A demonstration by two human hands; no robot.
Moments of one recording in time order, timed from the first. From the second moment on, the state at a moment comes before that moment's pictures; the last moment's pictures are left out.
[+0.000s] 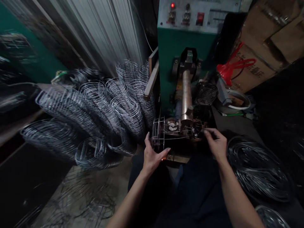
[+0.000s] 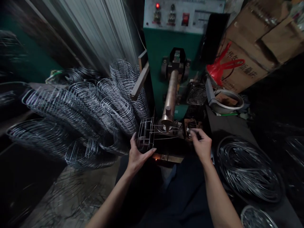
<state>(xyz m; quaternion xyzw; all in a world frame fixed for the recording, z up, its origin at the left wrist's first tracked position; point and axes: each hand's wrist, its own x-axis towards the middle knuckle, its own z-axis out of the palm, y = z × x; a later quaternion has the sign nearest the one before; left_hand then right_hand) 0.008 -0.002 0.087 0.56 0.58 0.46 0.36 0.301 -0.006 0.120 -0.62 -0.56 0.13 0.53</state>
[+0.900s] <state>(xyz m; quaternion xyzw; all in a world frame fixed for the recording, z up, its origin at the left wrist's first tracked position) 0.014 -0.014 0.072 0.59 0.58 0.46 0.32 0.312 -0.086 0.043 -0.63 -0.72 0.21 0.19</state>
